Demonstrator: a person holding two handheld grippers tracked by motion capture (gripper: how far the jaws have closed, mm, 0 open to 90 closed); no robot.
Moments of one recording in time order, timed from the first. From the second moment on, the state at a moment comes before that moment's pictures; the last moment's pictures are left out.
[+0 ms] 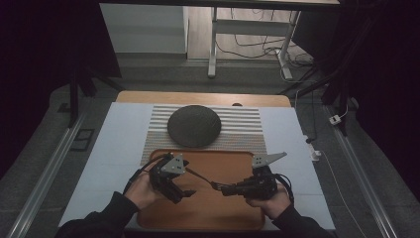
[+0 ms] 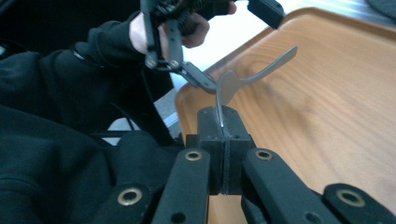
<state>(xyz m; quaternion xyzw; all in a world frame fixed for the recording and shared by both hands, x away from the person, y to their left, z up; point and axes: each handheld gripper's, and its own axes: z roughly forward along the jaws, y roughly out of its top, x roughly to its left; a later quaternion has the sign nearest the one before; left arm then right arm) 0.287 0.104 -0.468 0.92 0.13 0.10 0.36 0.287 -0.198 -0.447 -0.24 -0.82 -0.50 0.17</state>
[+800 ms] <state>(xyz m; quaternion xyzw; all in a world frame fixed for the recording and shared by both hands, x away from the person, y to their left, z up) 0.288 0.106 -0.473 0.93 0.06 0.10 0.35 0.287 -0.190 -0.450 -0.23 -0.80 -0.50 0.23</state>
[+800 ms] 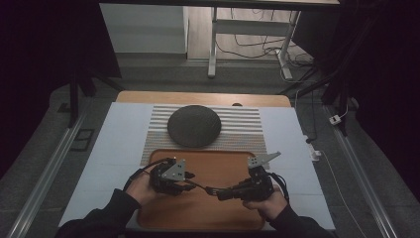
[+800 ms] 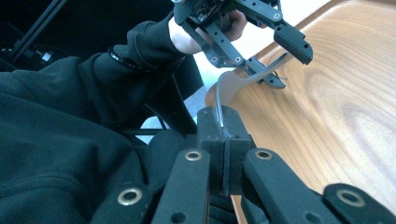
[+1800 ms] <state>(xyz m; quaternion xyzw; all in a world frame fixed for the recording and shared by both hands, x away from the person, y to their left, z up) 0.293 0.094 -0.458 0.96 -0.08 -0.04 0.25 0.276 -0.183 -0.437 -0.10 -0.89 -0.44 0.08</state>
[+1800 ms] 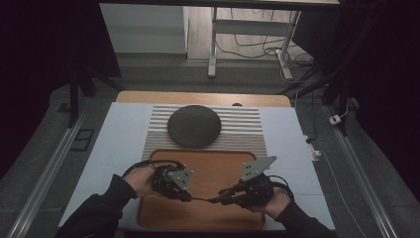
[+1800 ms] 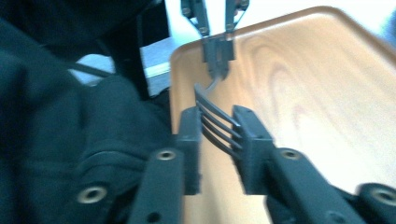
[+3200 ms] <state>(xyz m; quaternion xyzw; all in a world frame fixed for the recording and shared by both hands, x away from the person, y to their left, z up) 0.281 0.161 -0.507 0.84 0.50 -0.06 0.17 0.241 -0.270 -0.445 -0.38 -0.82 -0.40 -0.15</state>
